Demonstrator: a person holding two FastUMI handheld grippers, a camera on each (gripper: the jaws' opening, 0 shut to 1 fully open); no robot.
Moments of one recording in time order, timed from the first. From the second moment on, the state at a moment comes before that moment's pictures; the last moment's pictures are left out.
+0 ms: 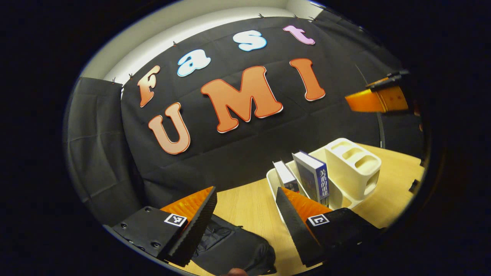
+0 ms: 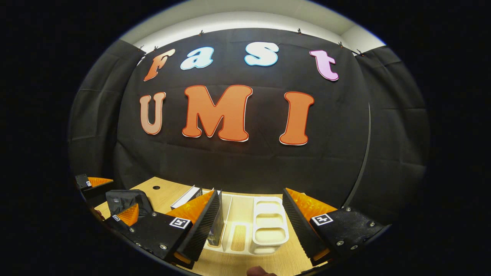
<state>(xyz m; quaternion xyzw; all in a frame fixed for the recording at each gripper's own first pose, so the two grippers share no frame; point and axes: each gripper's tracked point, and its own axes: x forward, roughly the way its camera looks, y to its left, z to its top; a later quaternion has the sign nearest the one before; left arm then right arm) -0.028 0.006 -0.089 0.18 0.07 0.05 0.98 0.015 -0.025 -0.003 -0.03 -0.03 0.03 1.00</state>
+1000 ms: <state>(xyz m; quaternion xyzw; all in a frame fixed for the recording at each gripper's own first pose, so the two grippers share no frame) -0.067 0.047 -0.257 0.34 0.22 0.09 0.91 0.019 -0.044 -0.014 -0.05 -0.03 0.07 1.00</state>
